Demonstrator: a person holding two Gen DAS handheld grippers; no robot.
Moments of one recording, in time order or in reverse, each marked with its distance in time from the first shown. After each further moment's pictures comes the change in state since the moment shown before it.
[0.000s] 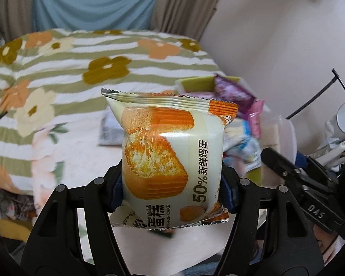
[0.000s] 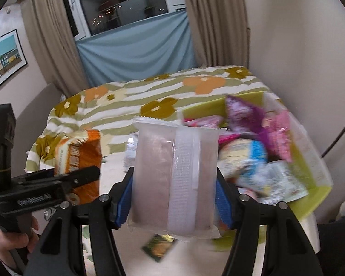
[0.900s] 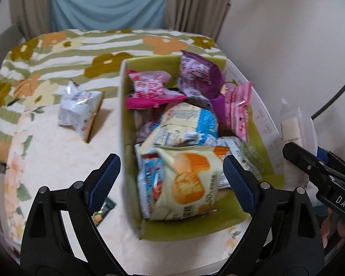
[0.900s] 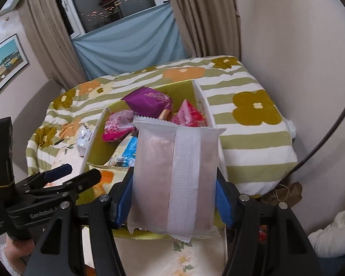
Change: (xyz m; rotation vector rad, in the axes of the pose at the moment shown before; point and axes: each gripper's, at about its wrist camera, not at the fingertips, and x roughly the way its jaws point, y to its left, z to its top) left arm 0.083 -0.156 -0.043 -0.067 -0.035 0.226; right arm -0.009 -0.207 0.004 -0.038 0.072 0.100
